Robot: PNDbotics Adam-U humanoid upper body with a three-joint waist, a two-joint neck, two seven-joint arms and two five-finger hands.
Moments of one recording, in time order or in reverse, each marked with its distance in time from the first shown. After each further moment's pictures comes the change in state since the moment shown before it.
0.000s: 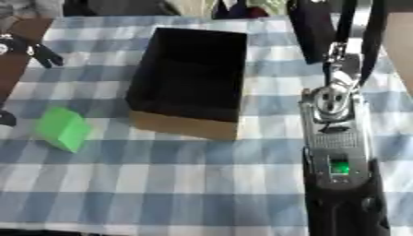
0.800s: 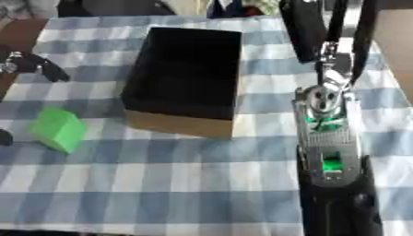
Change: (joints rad) left arm 0.048 0.014 -0.044 -0.090 -0.117 -0.018 0.018; right arm -0.003 0.000 0.000 -0.002 -0.005 0.000 -0.001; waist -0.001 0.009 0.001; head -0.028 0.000
